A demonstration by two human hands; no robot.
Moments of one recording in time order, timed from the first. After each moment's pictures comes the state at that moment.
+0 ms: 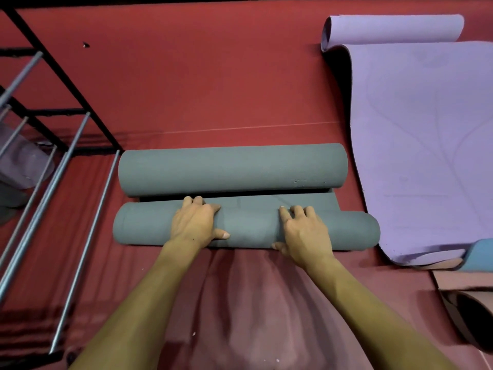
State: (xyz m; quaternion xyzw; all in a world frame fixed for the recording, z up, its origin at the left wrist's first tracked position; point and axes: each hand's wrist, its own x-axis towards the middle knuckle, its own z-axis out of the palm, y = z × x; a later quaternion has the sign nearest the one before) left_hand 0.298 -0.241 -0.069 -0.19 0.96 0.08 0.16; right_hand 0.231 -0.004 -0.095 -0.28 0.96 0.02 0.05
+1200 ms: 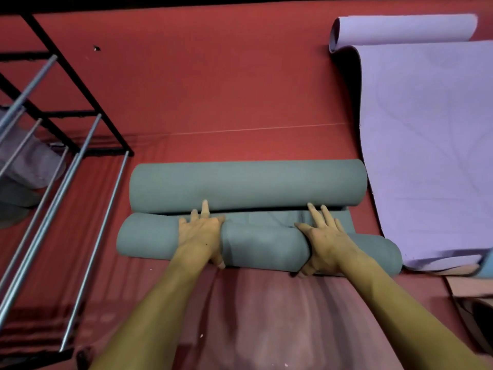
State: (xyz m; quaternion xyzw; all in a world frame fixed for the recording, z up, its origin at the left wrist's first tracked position) left_hand 0.306 -0.237 -0.069 -0.19 0.94 0.03 0.30; right_hand 0.209 0.029 -0.085 -0.29 0.91 0.02 0.28
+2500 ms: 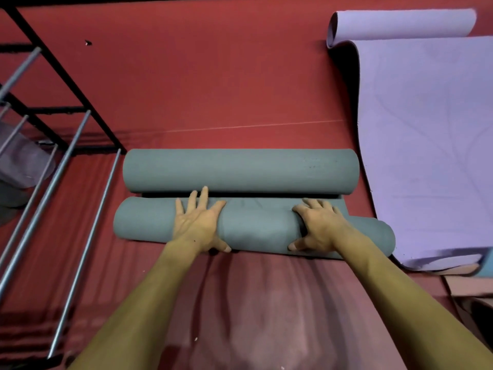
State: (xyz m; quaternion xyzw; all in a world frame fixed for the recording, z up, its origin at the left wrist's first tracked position) left_hand 0.291 -0.255 -0.094 -0.16 0.96 0.07 0.21; right_hand 0.182 0.007 -0.067 -0.27 0.92 0.02 0.28
